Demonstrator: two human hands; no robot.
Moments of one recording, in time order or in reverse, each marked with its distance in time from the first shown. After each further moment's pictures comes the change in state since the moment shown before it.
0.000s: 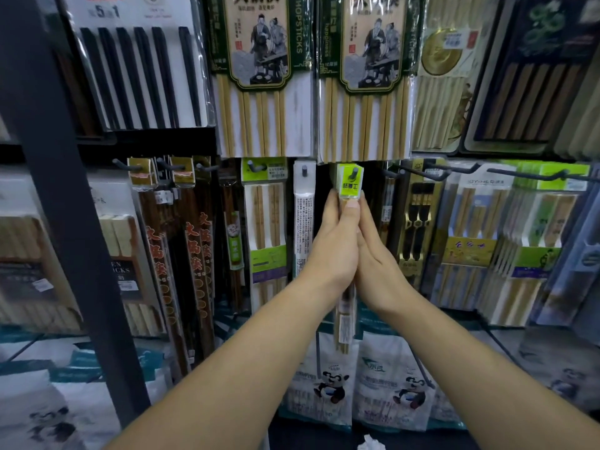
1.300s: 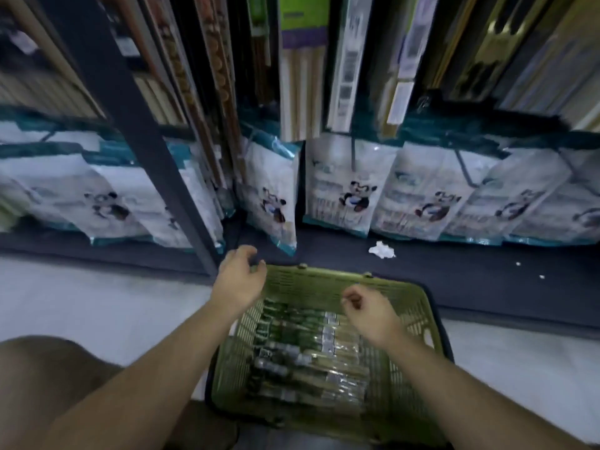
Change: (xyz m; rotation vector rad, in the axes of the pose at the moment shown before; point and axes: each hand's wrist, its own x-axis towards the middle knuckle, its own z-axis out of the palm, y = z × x) left_hand -0.248 -0.249 -0.190 0.909 0.106 -0.706; right_hand -0.309 0.193 0.099 -0.434 -0.334 0.709
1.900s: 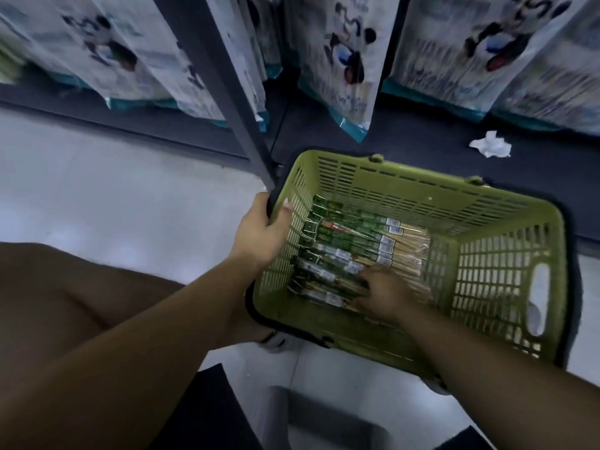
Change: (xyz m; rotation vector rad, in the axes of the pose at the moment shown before) left_hand -0.028 -0.126 0.053 -0.224 0.021 -0.203; right_hand -0.007 0.088 0.164 -0.515 -0.652 -0.036
